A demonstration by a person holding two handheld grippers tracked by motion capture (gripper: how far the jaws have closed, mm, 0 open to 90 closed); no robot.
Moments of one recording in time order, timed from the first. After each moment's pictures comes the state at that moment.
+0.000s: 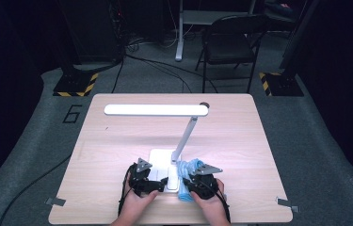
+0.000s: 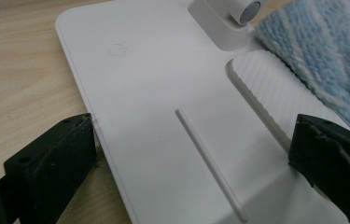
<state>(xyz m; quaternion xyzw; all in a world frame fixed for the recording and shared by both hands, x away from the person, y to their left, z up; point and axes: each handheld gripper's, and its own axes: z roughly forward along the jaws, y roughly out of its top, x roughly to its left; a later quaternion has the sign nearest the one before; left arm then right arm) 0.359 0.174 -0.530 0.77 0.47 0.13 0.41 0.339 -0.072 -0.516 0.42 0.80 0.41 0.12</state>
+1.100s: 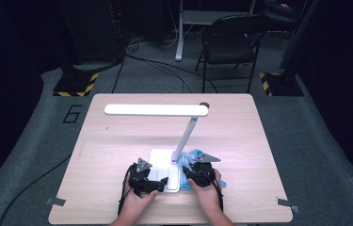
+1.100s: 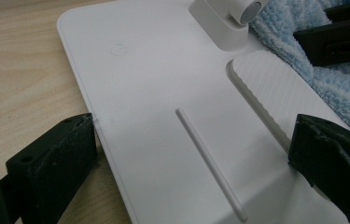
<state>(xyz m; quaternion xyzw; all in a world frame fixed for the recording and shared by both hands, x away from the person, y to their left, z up) 0.359 0.175 -0.530 0.77 0.47 0.14 0.41 0.378 -0.065 -0.520 0.47 0.77 0.42 0.14</state>
